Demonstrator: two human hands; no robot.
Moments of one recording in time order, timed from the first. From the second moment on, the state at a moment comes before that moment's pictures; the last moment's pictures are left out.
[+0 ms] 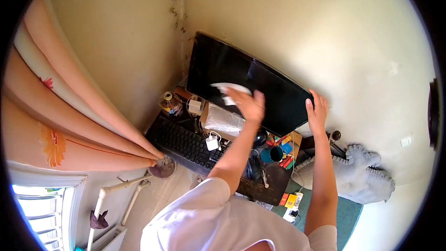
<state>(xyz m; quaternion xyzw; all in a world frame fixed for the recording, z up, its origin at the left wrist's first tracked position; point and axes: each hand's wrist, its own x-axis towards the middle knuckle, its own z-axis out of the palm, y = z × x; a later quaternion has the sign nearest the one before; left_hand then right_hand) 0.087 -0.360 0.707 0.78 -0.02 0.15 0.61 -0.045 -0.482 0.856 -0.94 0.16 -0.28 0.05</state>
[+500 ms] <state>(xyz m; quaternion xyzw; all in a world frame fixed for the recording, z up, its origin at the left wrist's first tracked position) 0.082 -0.358 0.713 0.80 -0.08 0.16 0.58 -0.048 -0.483 0.856 -0.95 0.15 -0.27 0.06</state>
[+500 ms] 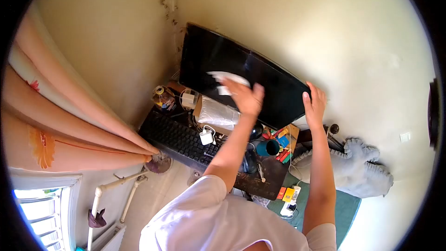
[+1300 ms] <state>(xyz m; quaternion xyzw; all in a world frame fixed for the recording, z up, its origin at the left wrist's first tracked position) 0.030 -0.387 0.709 0.78 -0.13 0.17 0.59 -0.048 -0.489 0.854 -0.95 0.13 -0.28 0.04</state>
